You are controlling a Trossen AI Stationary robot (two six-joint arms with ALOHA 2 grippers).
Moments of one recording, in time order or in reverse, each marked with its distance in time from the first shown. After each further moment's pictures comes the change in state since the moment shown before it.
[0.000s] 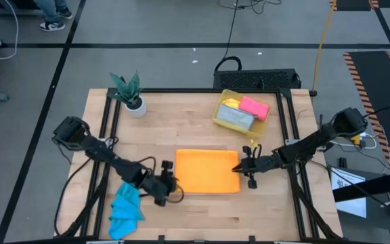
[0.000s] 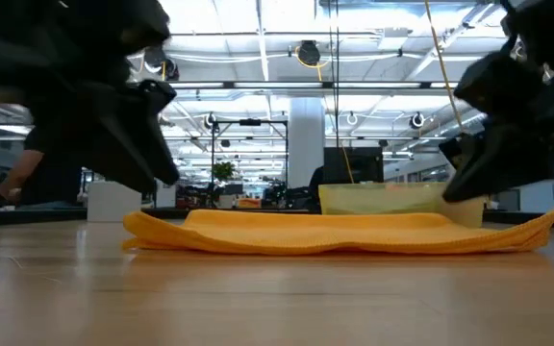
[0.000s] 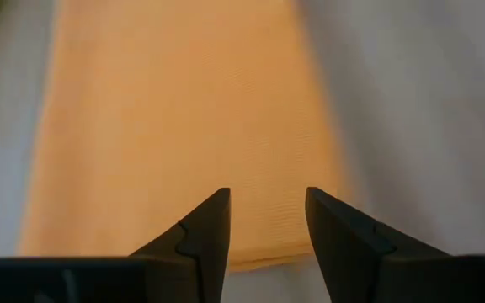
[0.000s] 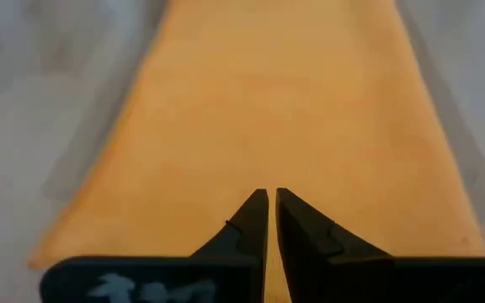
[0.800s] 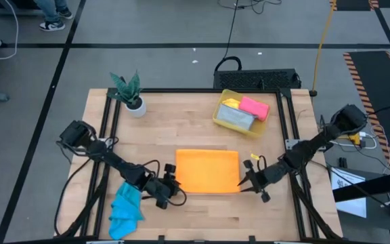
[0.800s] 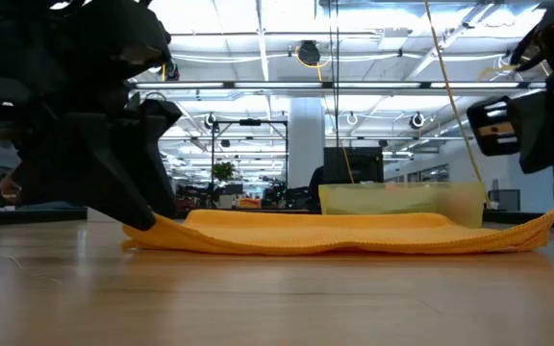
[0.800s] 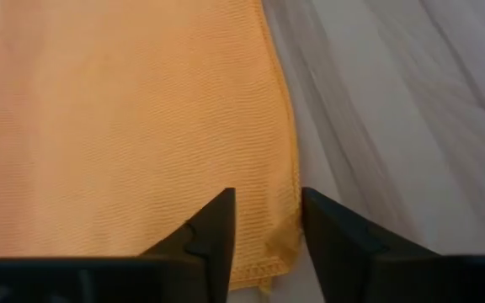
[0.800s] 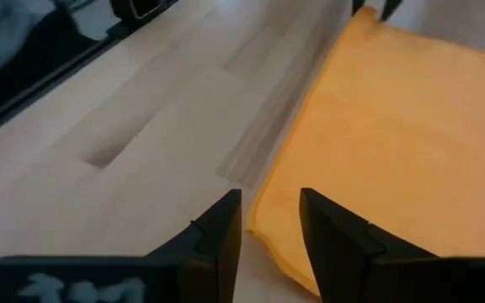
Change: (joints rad) left arm -0.010 0.095 0.000 0.094 0.038 0.027; right arm 0.201 -0.058 0.002 0.021 -0.108 -0.146
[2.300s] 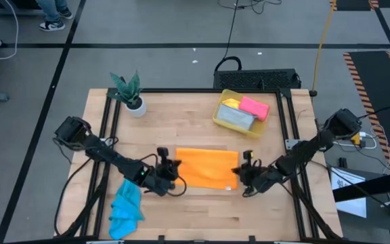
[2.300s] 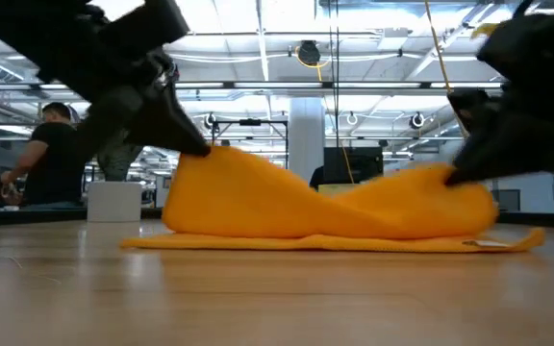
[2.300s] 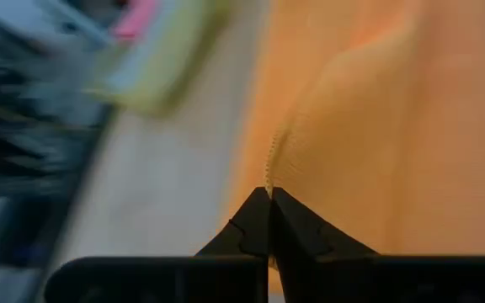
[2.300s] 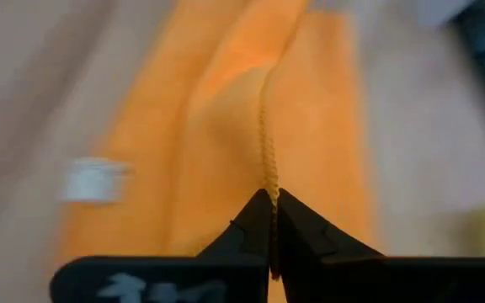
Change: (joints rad) left arm 0.038 -0.076 0.000 -0.056 -0.508 0.040; right arm 0.025 0.162 0.205 -0.320 0.524 0.023
